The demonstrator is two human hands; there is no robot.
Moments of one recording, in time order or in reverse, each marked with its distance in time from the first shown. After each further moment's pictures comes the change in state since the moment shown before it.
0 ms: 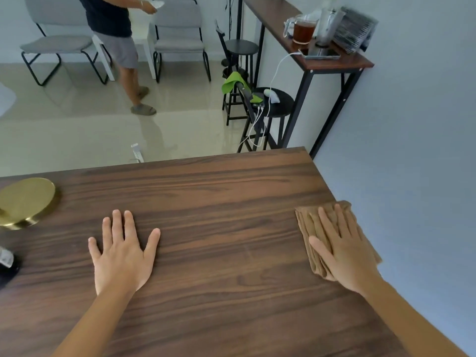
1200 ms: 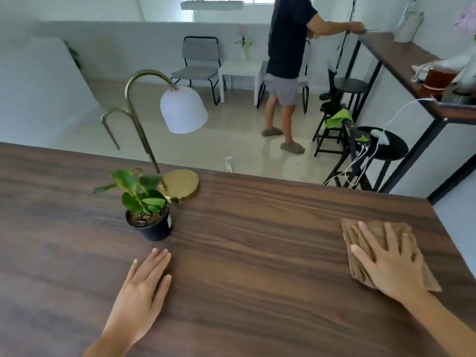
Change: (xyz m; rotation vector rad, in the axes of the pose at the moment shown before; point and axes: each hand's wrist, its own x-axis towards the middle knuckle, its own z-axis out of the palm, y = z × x) left_hand -0.092 -0.186 -0.044 -0.209 0.129 0.124; right_hand 0.073 -0.128 0.002 -0.161 -0.031 -0.092
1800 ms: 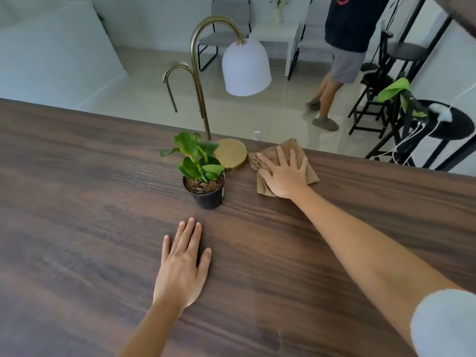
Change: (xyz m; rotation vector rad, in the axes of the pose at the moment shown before) left_hand -0.017 -0.028 -0.002 0.088 -0.066 -0.201; right_hand 0.066 -0.339 -0.009 0.081 -0.138 -0.469
